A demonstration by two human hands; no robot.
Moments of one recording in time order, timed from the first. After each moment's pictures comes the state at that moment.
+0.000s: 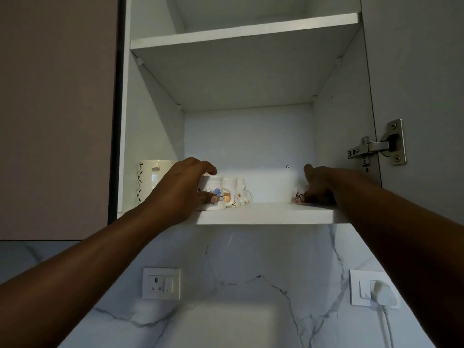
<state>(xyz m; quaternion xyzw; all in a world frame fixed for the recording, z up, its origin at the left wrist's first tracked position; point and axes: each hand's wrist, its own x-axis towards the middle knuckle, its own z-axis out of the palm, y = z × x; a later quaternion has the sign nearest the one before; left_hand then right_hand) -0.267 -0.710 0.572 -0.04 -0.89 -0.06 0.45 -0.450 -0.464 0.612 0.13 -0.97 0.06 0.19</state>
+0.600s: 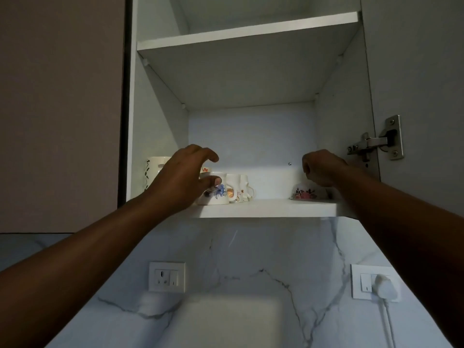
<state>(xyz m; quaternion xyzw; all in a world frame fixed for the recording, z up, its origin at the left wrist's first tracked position) -0.254 -0.708 0.578 -0.06 -0.87 -0.03 0.50 -0.451 -0.460 0.619 0.17 -0.92 0.03 0.34</state>
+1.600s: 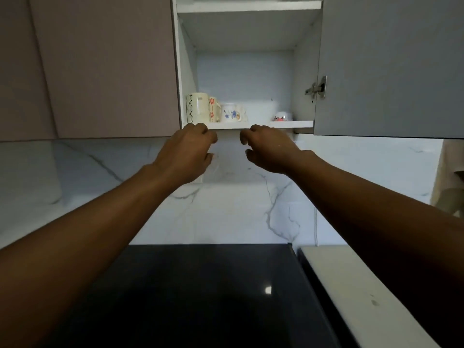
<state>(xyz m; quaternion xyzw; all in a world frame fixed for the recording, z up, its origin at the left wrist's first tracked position) 0.022 -0.694 0.476 -0.09 -0.90 0.09 0.42 -0.069 -0.509 0.485 0.35 -0.84 -0.01 0.40</state>
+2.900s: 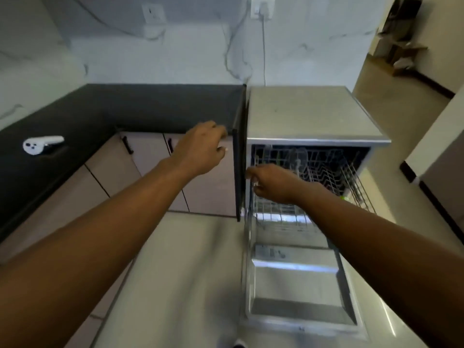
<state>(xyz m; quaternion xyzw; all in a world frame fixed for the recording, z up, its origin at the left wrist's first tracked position) 0.402 -0.217 0.207 -0.02 -0.98 -0.05 0.18 0.336 -0.031 0.139 0.43 -0.90 0.09 -0.04</state>
